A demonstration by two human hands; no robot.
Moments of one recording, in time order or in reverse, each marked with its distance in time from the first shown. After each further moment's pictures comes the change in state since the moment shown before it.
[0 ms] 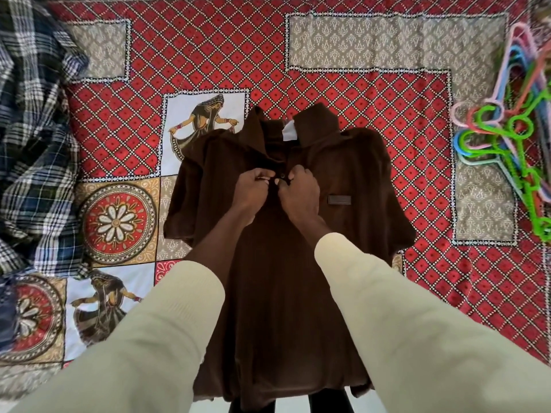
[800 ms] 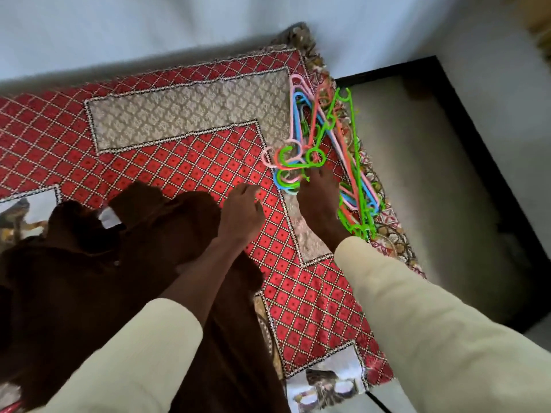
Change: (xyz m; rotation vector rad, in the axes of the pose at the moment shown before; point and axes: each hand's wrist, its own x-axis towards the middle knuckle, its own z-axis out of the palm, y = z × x) left_hand -0.054 0.148 0.266 0.671 -0.190 0.684; right_hand 0.074 0.208 -0.291 -0.293 0.527 0.065
